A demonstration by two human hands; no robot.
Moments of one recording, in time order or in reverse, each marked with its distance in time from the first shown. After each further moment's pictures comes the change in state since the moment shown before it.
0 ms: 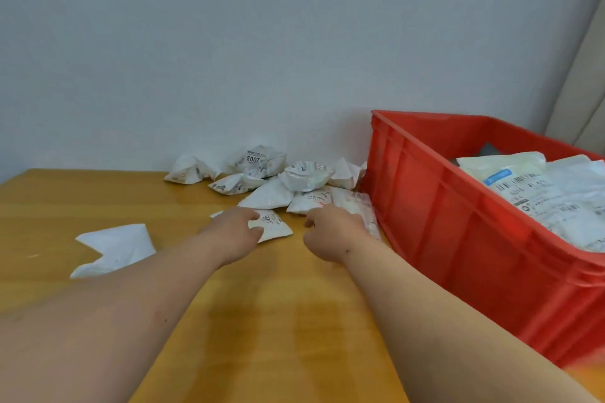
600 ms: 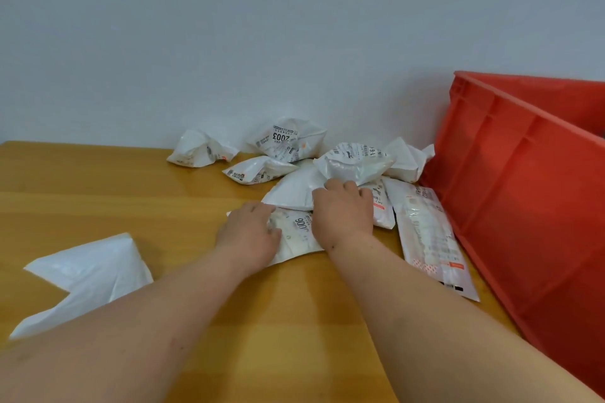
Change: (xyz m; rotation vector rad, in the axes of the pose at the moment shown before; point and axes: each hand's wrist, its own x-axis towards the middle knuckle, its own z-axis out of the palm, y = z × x) left_hand 0.119 -0.069 0.043 0.083 0.051 -0.009; right_hand 0.154 -0.034 0.071 -0.260 0.183 -0.008
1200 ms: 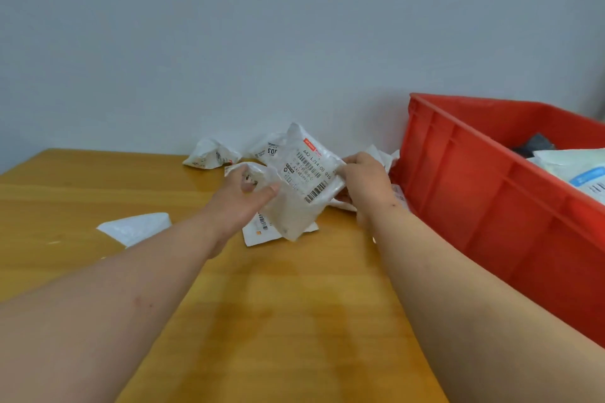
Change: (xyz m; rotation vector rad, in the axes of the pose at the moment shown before) left_hand -0.094 0.024 -0.075 -0.837 0.029 -0.044; right_hand -0.075 0.029 -0.092 1.453 0.098 0.404
